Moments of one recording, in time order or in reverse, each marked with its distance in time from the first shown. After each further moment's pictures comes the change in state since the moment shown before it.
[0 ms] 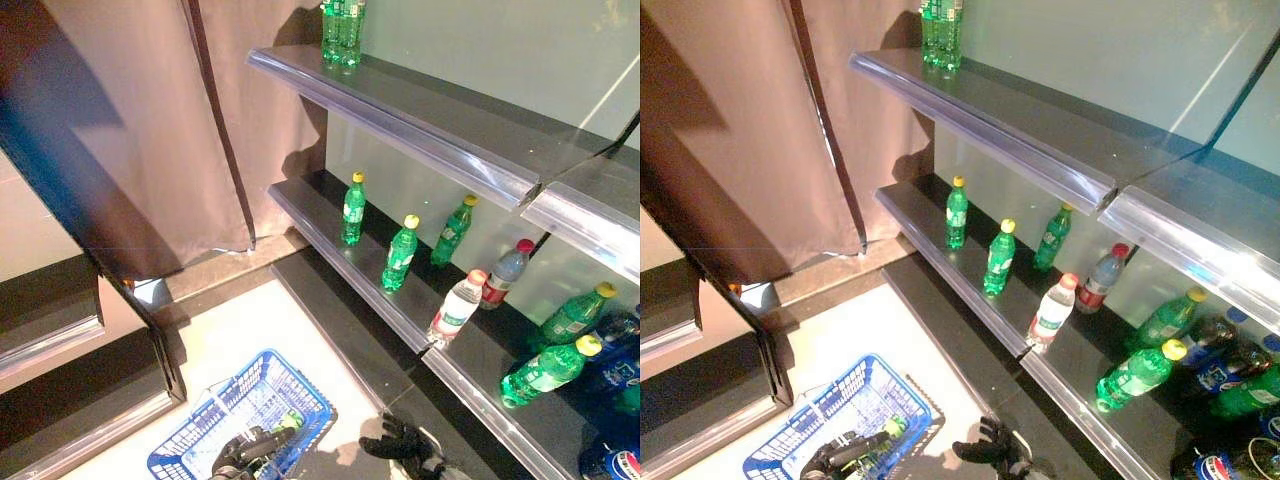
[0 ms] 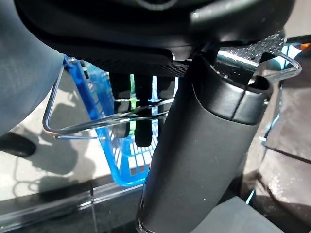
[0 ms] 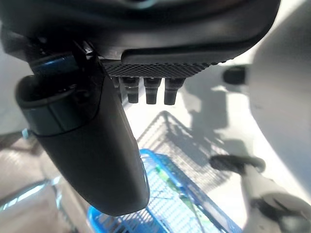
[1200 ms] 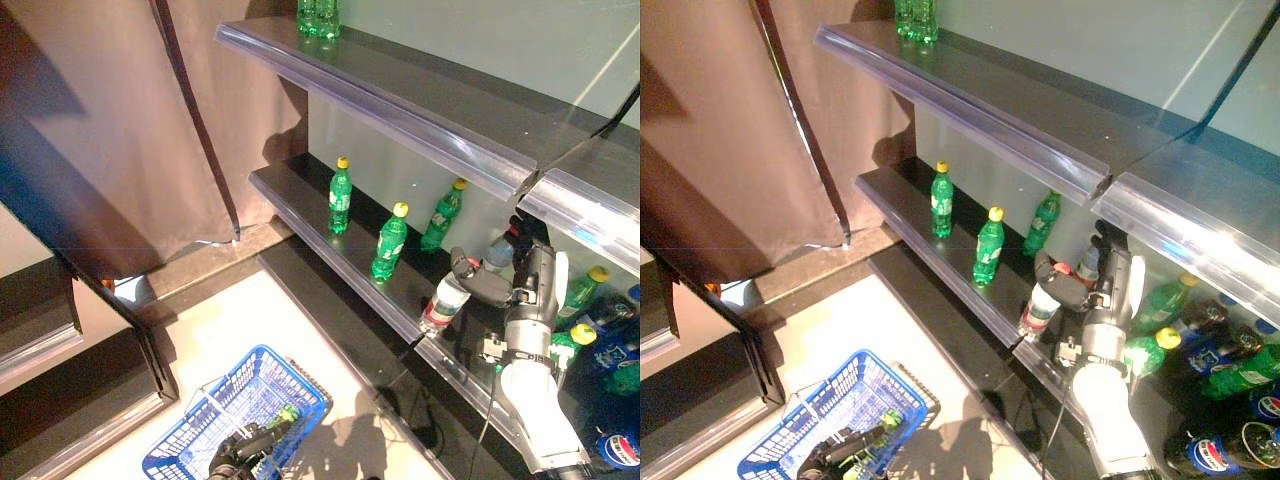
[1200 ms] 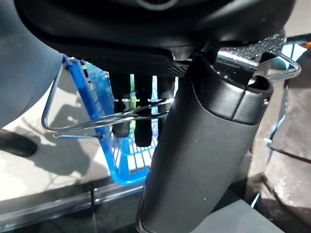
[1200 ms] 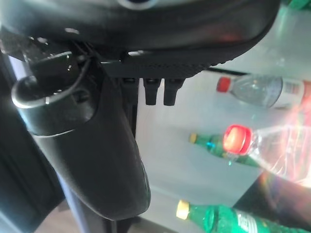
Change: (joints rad) left arm 0.018 -0.027 0.105 -0.021 0.045 -0.004 -0.023; right arm -0.076 -0.172 -0.354 -0.656 -0.309 -0.292 -0.483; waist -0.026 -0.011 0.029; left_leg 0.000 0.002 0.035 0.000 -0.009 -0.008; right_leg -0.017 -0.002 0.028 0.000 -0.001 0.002
